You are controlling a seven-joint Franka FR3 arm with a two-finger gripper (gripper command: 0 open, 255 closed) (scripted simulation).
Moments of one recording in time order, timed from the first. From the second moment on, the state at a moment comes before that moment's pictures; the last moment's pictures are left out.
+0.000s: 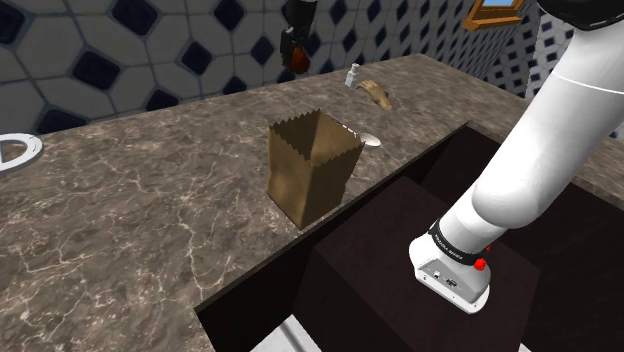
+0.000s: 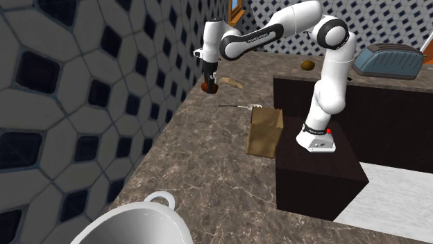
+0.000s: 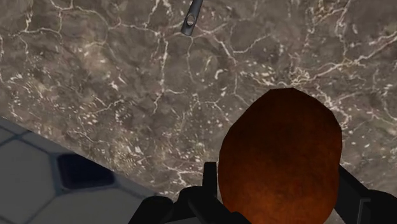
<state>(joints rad) -0.03 0.13 0.13 -1.78 -0.07 2.04 -0.31</state>
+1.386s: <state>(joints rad) -0.30 0.21 -0.06 -1.68 0.03 2.03 -0.79</state>
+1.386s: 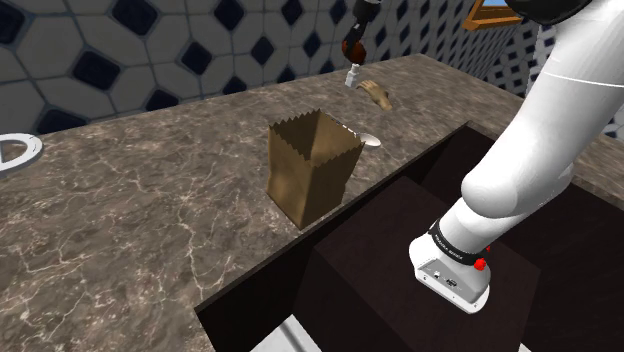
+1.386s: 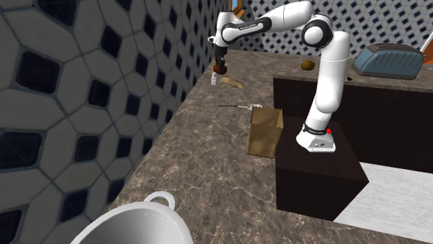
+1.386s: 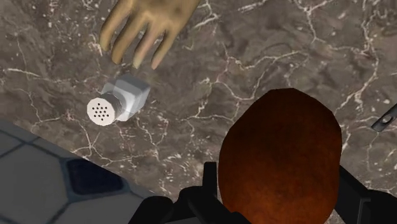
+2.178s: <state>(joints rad) -0.30 0.25 -0.06 -1.78 0.04 2.17 -0.81</state>
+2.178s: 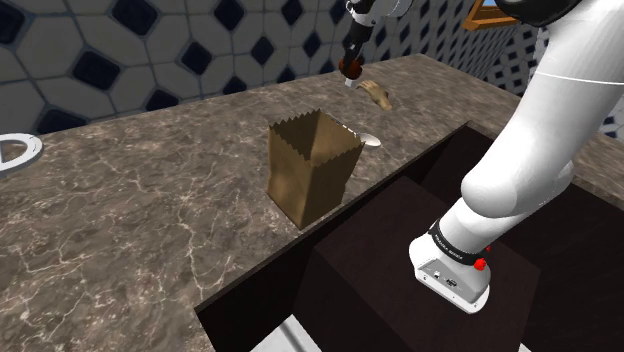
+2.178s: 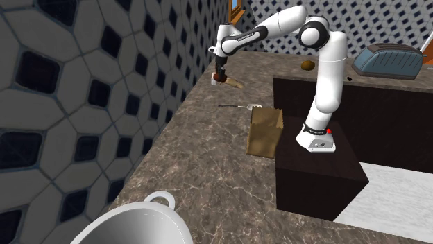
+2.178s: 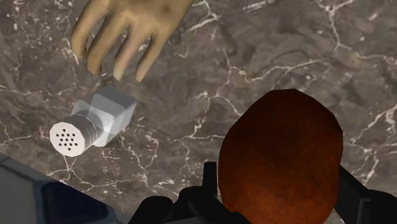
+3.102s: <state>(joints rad) -0.30 0.33 -0.05 -1.87 0.05 2.34 -0.82</state>
